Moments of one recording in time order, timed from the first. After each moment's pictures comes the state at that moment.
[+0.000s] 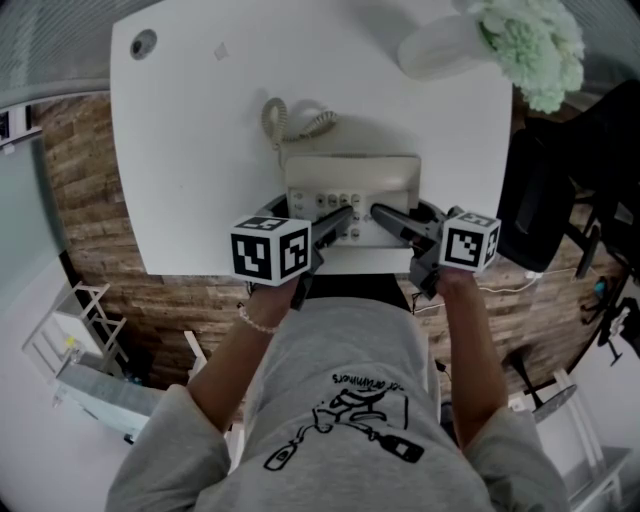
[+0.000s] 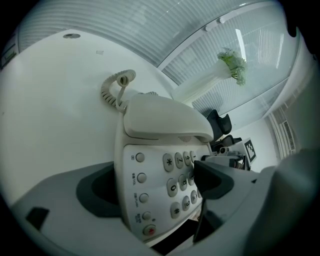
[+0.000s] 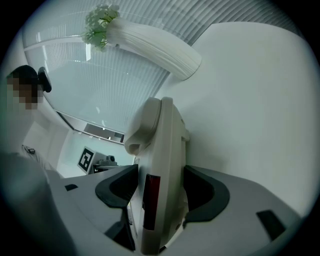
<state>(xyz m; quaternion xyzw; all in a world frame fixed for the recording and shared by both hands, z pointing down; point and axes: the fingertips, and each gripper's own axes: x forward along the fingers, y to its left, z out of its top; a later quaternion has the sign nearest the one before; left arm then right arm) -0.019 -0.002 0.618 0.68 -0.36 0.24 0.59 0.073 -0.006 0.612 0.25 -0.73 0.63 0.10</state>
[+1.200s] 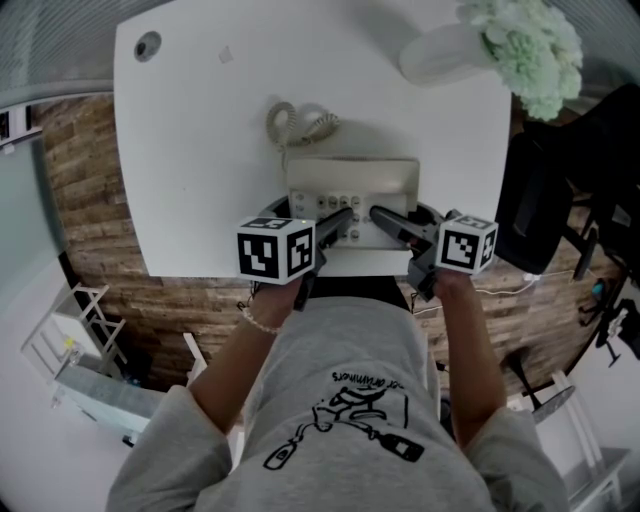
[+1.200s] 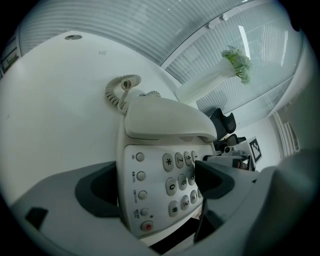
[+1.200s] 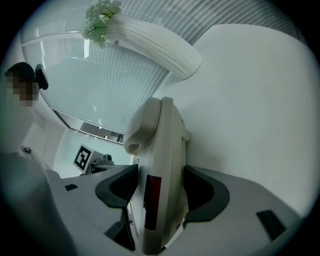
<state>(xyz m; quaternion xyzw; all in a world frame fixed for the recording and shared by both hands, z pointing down) -0.025 -0.002 0.621 0.67 -0.37 0.26 0.59 0.071 -0.008 0.614 0.26 -0.72 0.63 0.11</state>
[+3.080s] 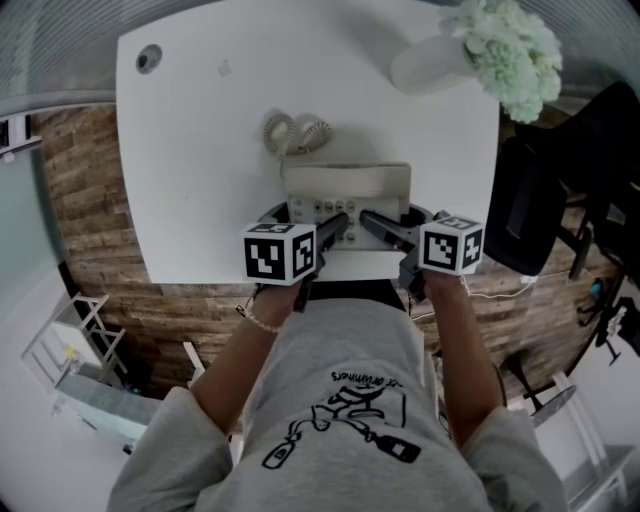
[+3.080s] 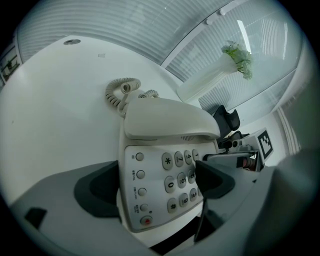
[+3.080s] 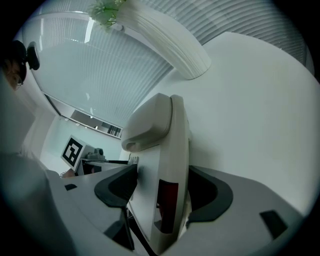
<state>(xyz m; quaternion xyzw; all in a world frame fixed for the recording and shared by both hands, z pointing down) -0.028 -0.001 0.625 0.66 -0.38 0.29 0.58 0.069 -0.008 0.619 0.29 -0.73 0.60 0.18</state>
